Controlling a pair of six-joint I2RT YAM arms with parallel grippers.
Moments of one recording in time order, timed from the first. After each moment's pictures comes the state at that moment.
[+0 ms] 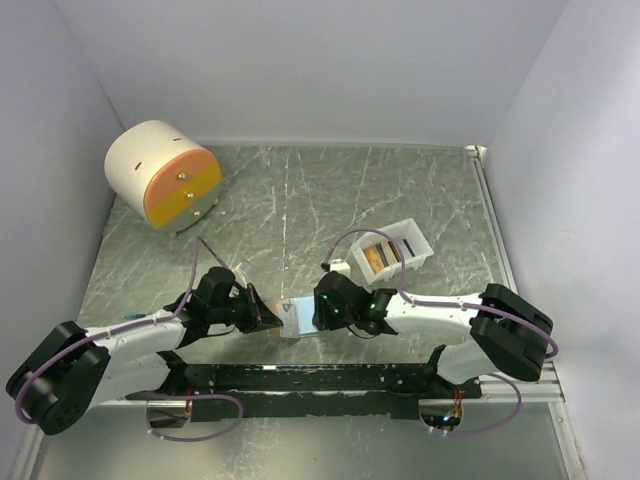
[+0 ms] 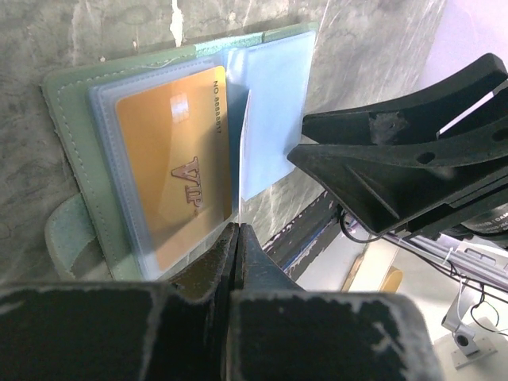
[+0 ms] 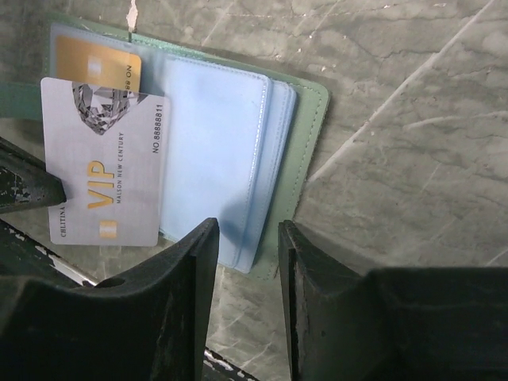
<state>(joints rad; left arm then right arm) -0.65 1.10 0.20 0.21 0.44 -1.08 1.05 1.39 0.58 -0.10 0.12 0.75</state>
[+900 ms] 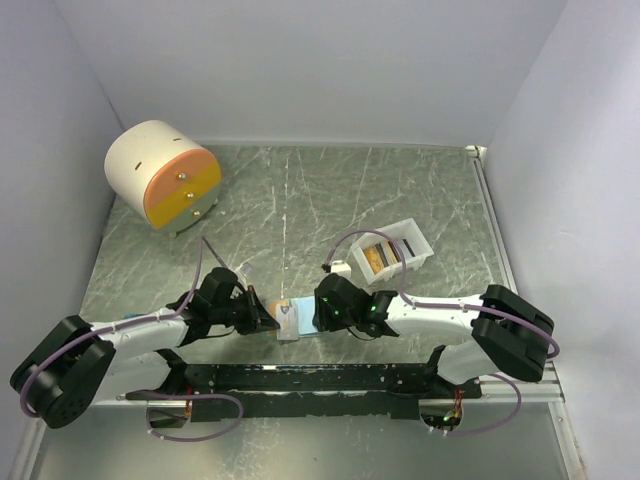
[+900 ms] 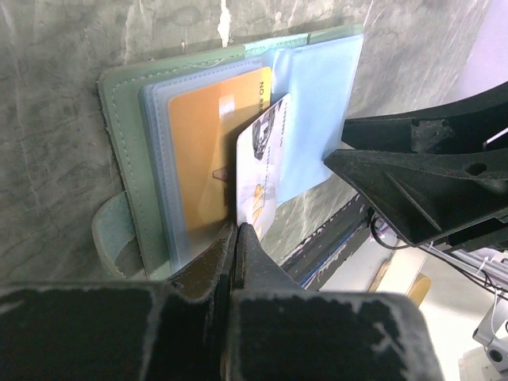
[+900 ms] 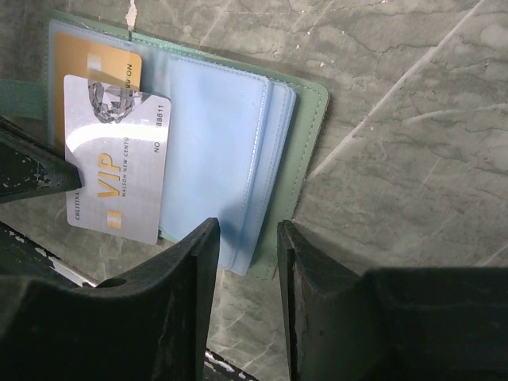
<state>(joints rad) -0.65 1.13 0.21 0.17 0.40 -1.02 1.07 1.38 0.57 -0.10 0.15 0.78</state>
